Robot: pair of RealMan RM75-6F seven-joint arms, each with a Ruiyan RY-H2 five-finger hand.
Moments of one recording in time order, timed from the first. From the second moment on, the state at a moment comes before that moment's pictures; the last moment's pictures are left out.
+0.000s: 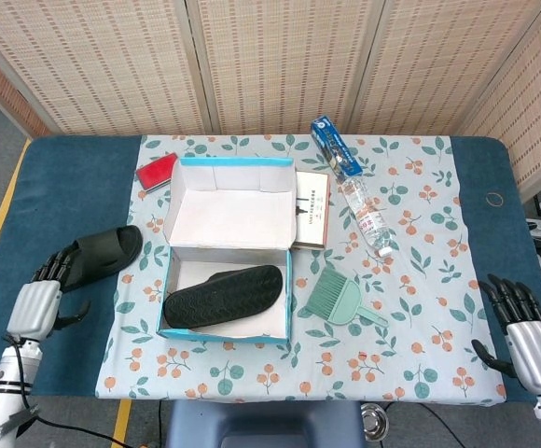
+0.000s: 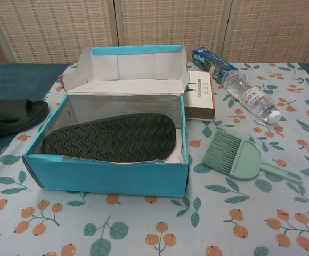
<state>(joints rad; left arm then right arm) -0.29 -1.23 -0.12 -1.63 1.34 1.27 0.01 0.02 -1.05 -0.01 -1.66 -1.63 1.53 0.01</state>
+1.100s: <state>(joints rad) -0.77 -1.33 -0.12 -1.66 1.01 0.66 0.02 0.03 -1.04 -0.01 -1.65 -1.61 1.51 0.04</state>
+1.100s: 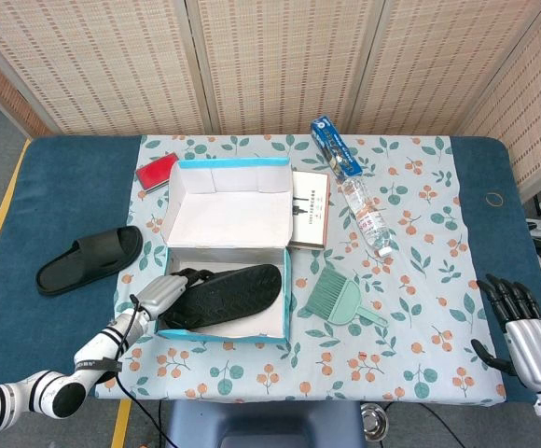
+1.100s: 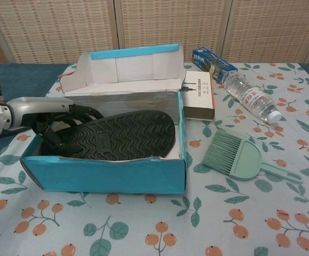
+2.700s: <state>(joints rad) -0.65 -0.98 -0.22 -2.04 1.11 0.98 -0.08 0.03 -1.04 -0.01 -1.66 -1.61 1.51 0.02</state>
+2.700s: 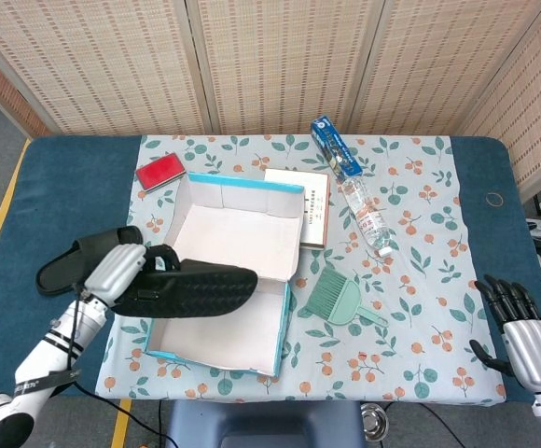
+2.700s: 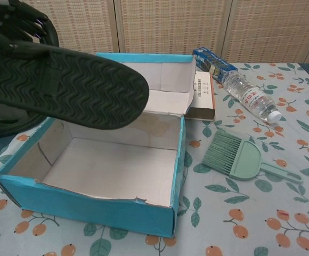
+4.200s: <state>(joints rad) -0.23 -1.38 0.04 -1.28 1.40 1.39 0.08 0.00 -1.04 -0.03 -1.66 -1.67 1.57 0.02</state>
